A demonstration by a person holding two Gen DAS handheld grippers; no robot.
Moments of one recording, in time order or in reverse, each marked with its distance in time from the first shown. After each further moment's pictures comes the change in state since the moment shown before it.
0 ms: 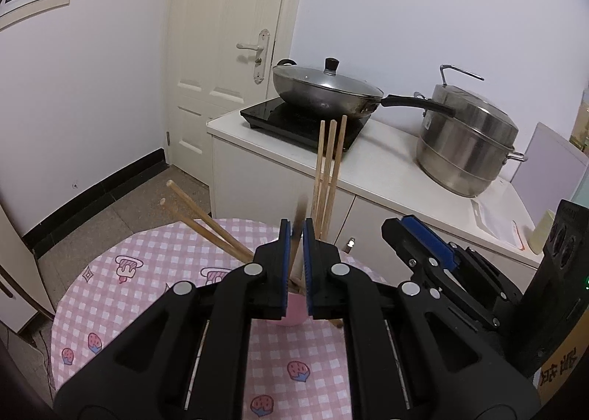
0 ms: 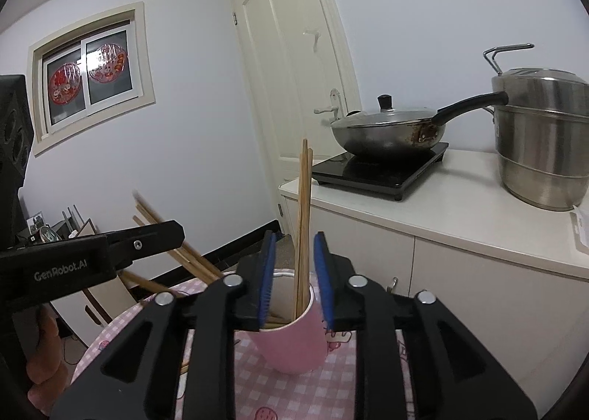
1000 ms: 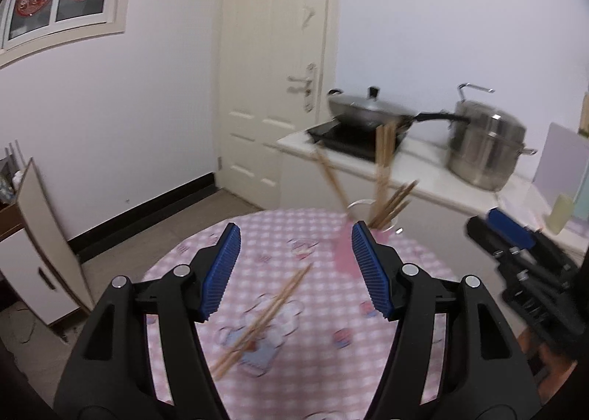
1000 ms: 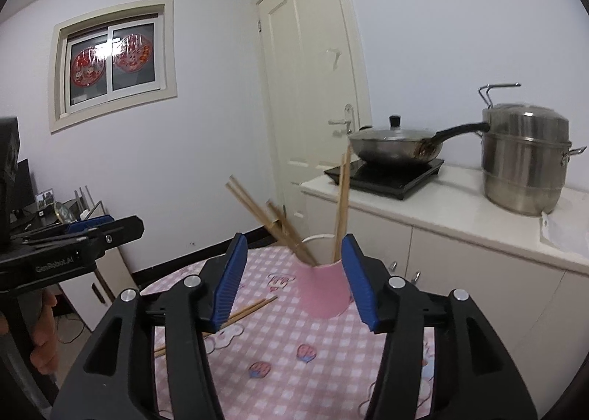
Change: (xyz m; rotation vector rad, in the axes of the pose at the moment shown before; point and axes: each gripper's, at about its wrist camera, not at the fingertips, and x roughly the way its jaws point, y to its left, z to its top) left arm -0.131 0.067 -0.071 0.016 -0.128 0.179; right arm -0.093 0.070 -0.033 -0.089 -0.016 -0.008
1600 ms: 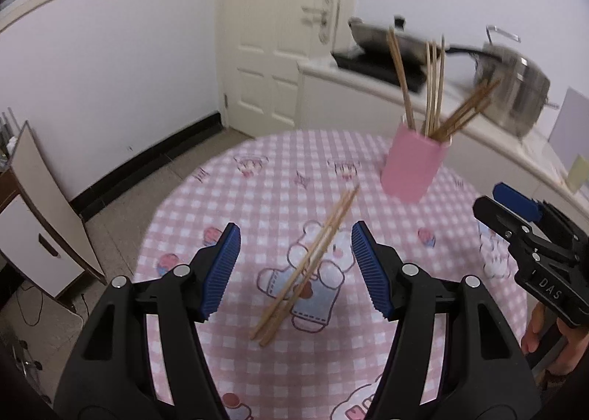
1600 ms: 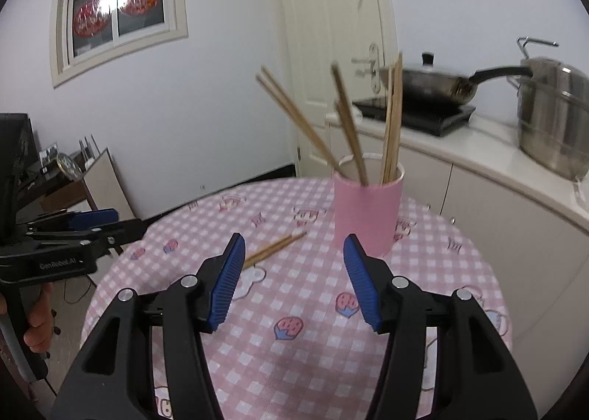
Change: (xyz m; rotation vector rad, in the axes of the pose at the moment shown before) left arm 0.063 0.056 -0.061 0.008 0.264 -0.023; right arm 0.060 0.035 -0.052 -0.038 0.227 0.038
